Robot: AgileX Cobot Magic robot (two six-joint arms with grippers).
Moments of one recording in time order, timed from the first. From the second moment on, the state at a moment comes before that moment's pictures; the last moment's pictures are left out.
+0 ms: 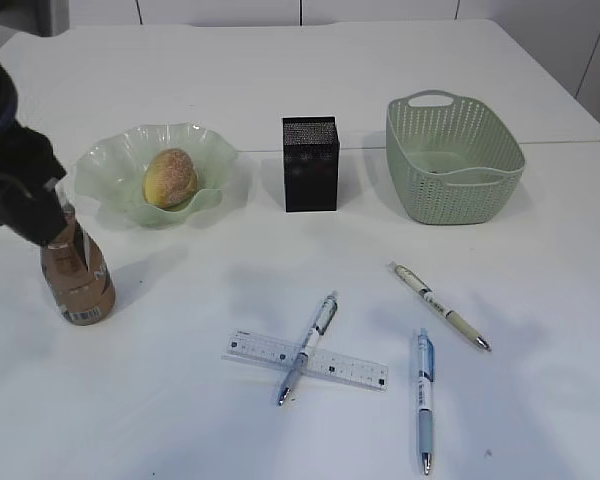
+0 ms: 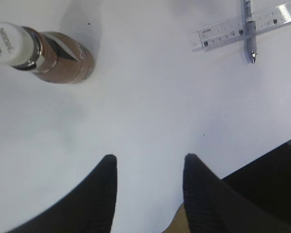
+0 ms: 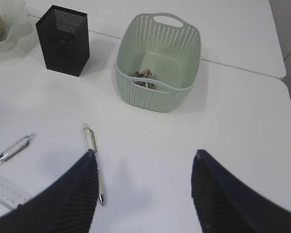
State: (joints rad) left arm -0.55 1.40 -1.30 0.06 1.24 -0.11; right arm 0.31 0.84 -0.74 -0.39 0.58 0.26
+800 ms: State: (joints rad) left arm -0.55 1.23 -1.00 0.05 1.11 -0.13; right arm 0.31 0.96 -0.74 -0.38 0.59 0.18
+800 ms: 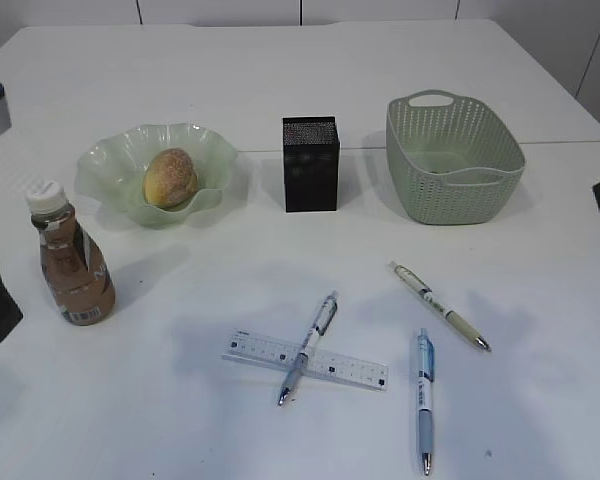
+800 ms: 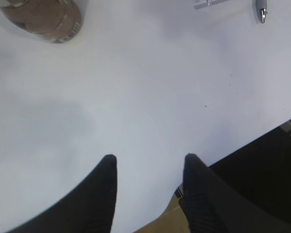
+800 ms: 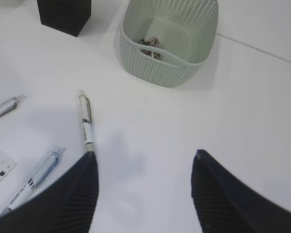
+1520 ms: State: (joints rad) left arm -0.55 1.23 -0.98 0.06 1.01 -0.13; right arm 0.34 1.36 -1.03 -0.20 0.73 -0.08
